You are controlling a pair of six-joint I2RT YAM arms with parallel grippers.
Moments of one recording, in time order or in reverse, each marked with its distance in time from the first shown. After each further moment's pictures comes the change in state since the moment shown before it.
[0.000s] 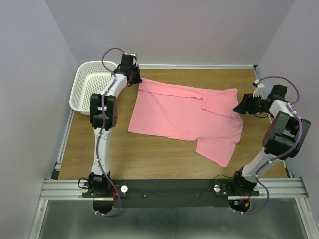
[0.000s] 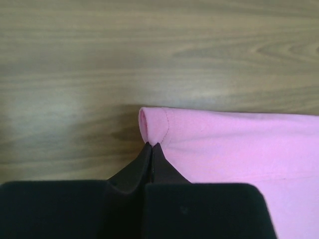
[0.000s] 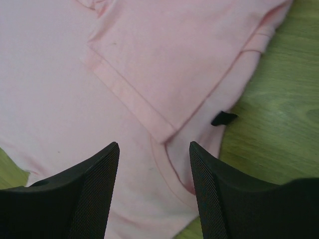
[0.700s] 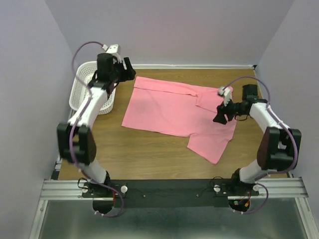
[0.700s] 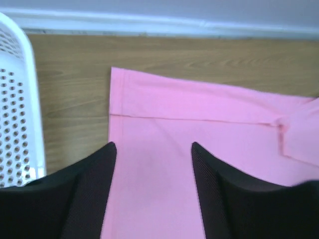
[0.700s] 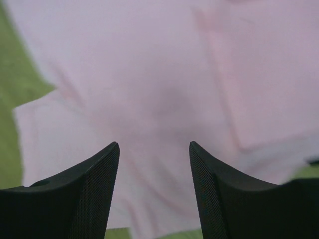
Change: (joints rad) left arm 0.042 -0.555 -0.459 0.178 0.047 0.044; right arm 0.214 -0.123 -0.079 -0.127 0.060 -0.320
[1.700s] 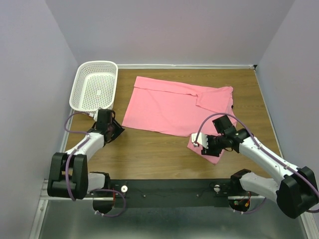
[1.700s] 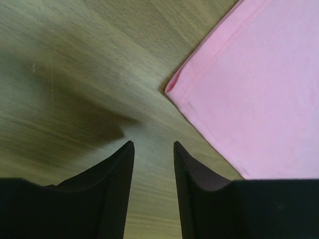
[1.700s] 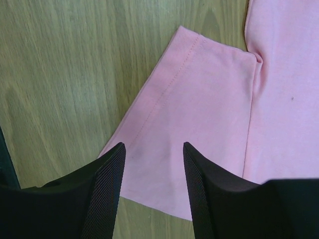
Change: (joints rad) left arm 0.032 -0.636 -1.093 0.073 -0.212 -0.581; right arm 0.697 -0.585 -0.484 -0.133 0.364 -0.304
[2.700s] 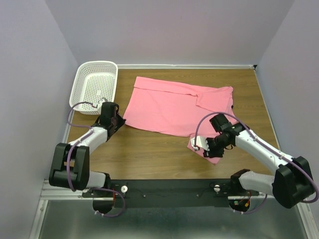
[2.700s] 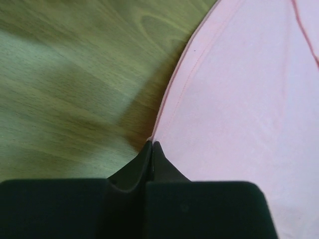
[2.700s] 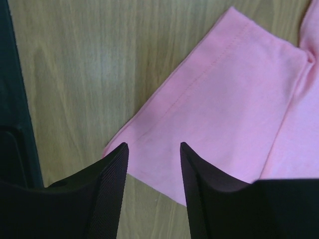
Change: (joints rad) left arm -0.057 0.167 0.101 0.179 -0.084 0.036; right arm 0.000 0.094 0.076 -0.168 0.017 -0.136
